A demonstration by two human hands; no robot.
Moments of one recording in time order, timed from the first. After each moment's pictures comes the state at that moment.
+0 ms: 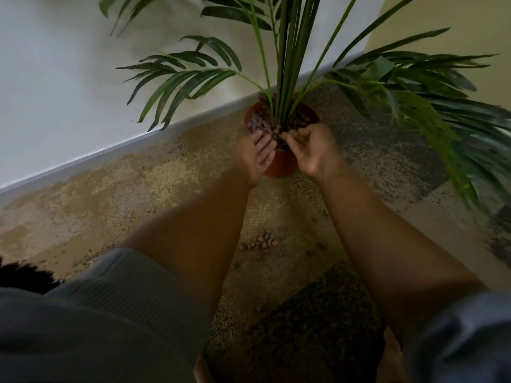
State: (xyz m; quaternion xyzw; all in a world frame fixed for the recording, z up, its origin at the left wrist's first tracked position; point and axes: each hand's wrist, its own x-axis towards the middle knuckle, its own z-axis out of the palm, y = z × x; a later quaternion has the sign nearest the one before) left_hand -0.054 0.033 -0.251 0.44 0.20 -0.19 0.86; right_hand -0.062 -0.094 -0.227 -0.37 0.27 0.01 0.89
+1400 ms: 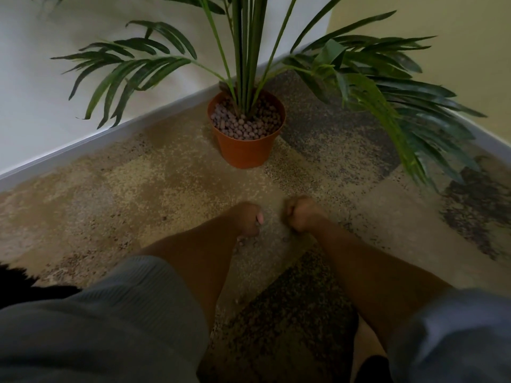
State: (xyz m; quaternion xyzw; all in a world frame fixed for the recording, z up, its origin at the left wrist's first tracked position) left_hand -0.125 0.025 -0.368 0.90 -0.26 -0.30 0.19; right_hand -0.174 -0.152 -0.332 -0.97 0.07 0.21 0.10
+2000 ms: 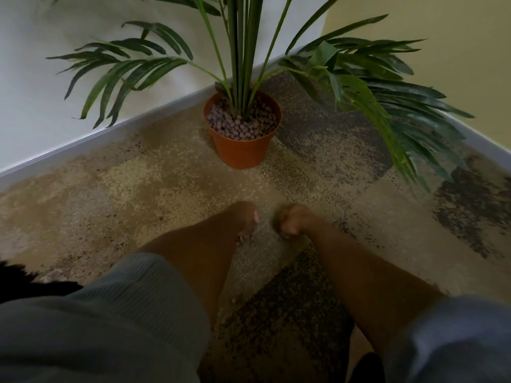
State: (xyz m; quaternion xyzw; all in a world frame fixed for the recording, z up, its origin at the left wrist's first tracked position) left_hand -0.123 0.013 -0.367 0.90 -0.19 -0.35 0.20; right_hand -0.174 -0.147 -0.342 -0.91 0.15 0.32 0.20
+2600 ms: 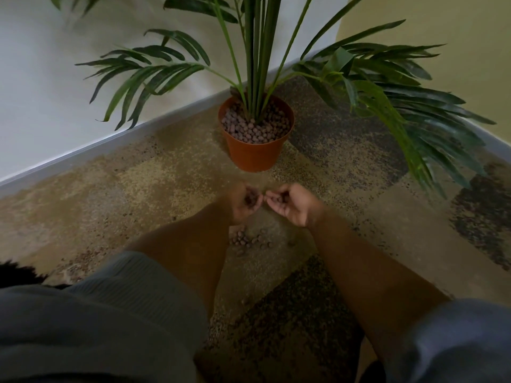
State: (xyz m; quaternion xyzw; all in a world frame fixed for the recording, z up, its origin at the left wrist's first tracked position) left_hand -0.096 0.027 -0.334 0.49 0.28 -0.37 0.74; right_hand -0.141 -0.116 -0.316 -0.41 0.35 0.19 0.82
